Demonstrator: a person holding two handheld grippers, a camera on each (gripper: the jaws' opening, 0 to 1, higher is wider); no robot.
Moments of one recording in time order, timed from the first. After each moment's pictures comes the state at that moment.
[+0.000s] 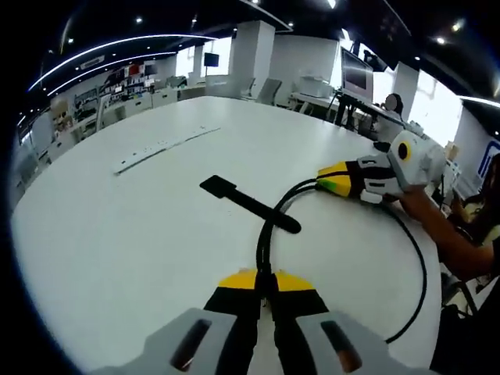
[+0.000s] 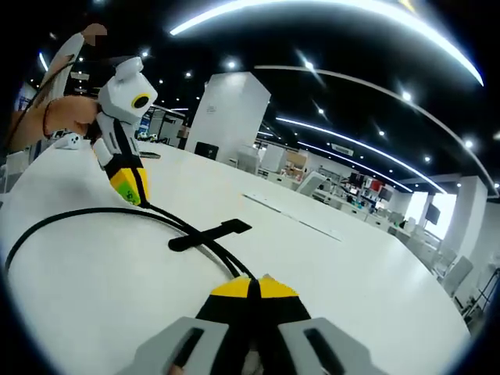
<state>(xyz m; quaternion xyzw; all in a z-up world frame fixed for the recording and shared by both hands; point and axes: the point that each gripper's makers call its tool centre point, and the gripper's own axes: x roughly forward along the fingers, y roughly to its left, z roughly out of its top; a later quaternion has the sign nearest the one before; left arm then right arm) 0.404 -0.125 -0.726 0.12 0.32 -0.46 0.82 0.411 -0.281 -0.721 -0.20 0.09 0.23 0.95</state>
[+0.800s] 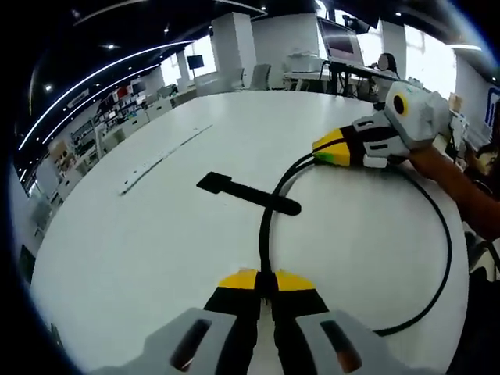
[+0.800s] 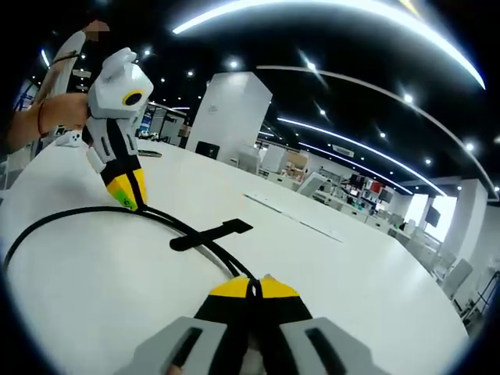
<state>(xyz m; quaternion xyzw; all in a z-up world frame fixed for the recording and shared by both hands) 0.401 -0.126 -0.732 0.23 0.30 -0.44 0.81 0.411 -0.280 -0.722 -0.20 0.09 0.24 0.95</state>
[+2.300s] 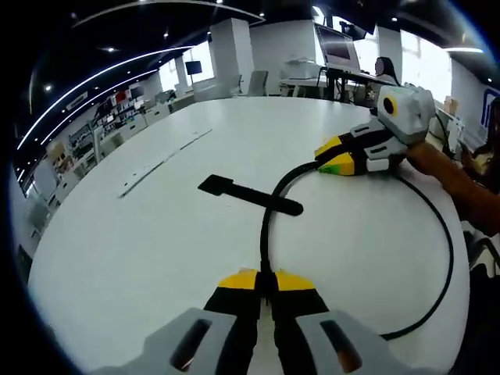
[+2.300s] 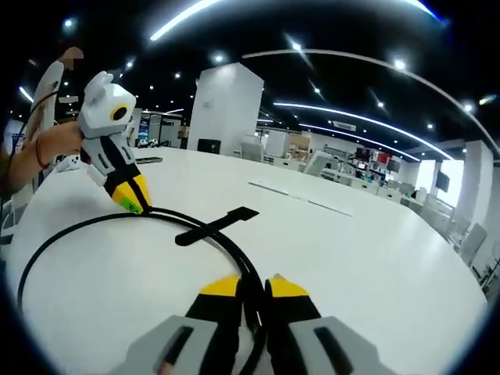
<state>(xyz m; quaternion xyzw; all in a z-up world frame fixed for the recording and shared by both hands) 0.409 -0.119 -0.730 0.23 0.29 -0.45 0.81 0.406 -0.282 -0.734 -0.13 0.14 0.26 0.95</state>
